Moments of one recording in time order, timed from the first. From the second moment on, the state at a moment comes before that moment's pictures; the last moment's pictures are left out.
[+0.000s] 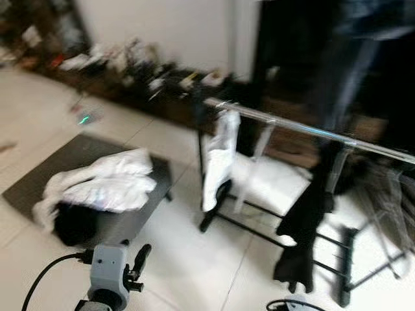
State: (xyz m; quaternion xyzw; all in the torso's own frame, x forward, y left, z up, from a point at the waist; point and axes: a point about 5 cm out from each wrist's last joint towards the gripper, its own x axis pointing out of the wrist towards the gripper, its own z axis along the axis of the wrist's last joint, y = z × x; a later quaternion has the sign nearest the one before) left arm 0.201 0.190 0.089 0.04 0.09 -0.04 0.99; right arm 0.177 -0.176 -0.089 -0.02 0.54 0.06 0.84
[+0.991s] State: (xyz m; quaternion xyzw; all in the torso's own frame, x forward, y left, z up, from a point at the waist) left arm 0.204 0.192 0.089 0.04 0.09 -0.02 1.00; right arm 0.167 -0.185 -0.093 -0.03 0.56 0.07 0.83
